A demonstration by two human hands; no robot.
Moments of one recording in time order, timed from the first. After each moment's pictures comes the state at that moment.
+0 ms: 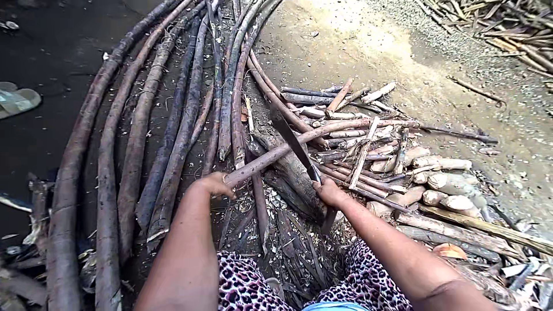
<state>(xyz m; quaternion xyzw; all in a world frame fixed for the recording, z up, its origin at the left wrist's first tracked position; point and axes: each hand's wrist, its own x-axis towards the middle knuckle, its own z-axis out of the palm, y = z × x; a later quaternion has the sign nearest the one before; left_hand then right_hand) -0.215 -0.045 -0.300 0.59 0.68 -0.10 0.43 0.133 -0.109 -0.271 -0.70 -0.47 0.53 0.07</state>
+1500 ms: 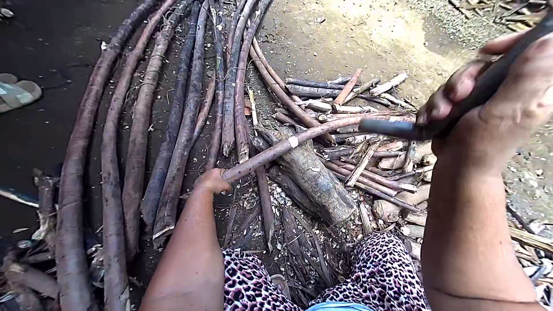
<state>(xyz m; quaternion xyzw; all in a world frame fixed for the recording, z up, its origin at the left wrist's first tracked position) -0.238 -0.039 -0.332 0.59 0.73 -0.11 0.32 0.172 -0.091 -0.063 -0.39 -0.55 0.23 0.71</state>
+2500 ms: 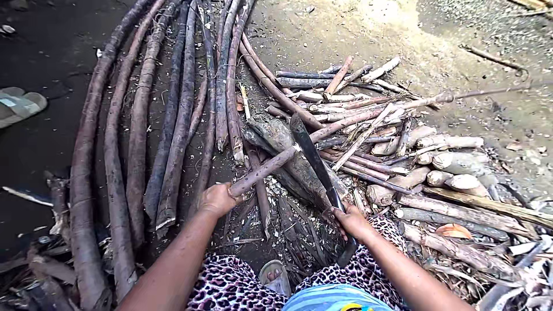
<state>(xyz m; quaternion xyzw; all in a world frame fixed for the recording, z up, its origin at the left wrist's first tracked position) -0.174 -0.130 -0.274 0.63 0.71 -0.19 0.26 0.181 -0.241 -0.277 -0.69 -0.33 0.62 0.19</state>
